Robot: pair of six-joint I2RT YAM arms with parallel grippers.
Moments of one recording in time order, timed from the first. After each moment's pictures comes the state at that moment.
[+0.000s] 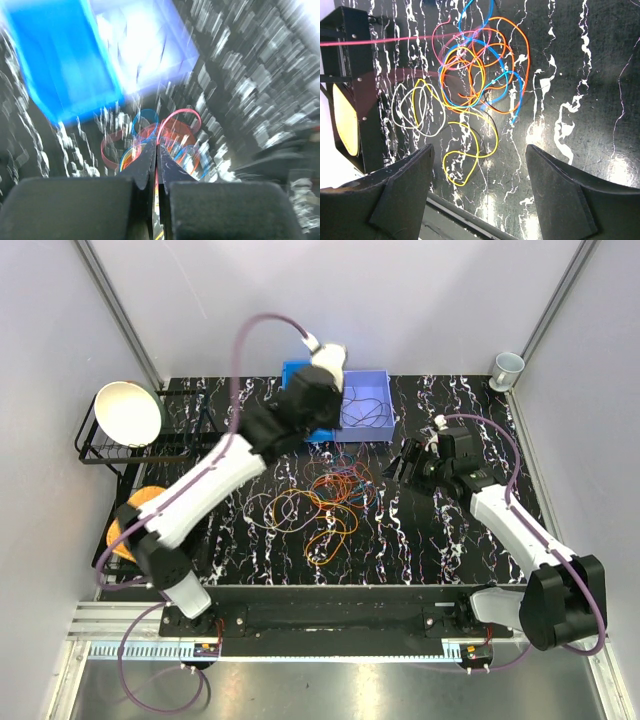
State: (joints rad) left arm -0.81 1.67 1.74 -0.60 -0.32 -0.29; right arm 0.26 1.24 0.87 -0.34 -0.33 0.62
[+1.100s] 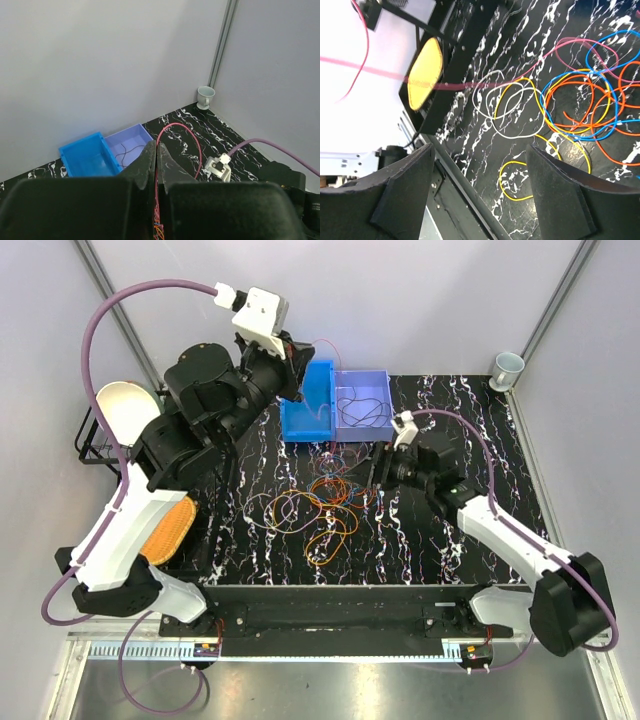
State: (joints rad) left arm -0.90 1.43 2.09 -0.57 -0.32 -0.03; right arm 0.46 1.20 0.80 0.09 -0.51 0.66
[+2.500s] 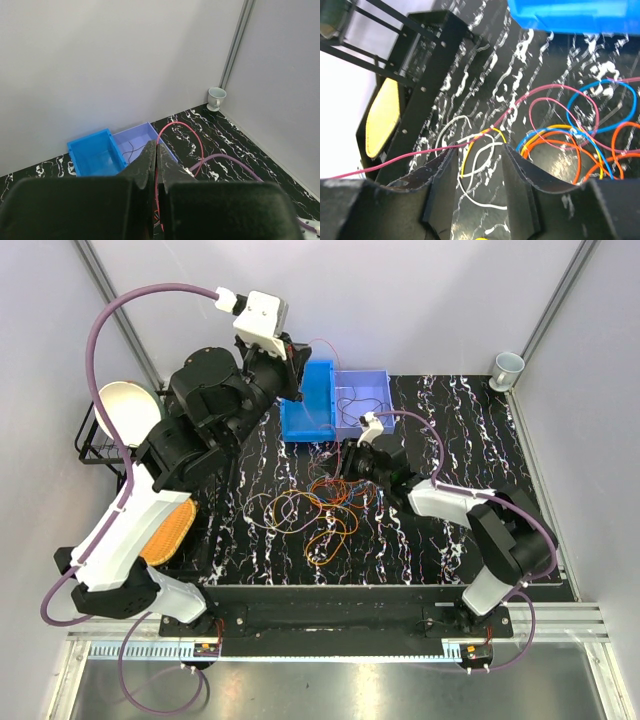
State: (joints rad) left arm -0.90 1.41 2.03 -0.52 -0.38 -0.03; right arm 0.61 1.65 0.86 0.50 -0.25 0.67
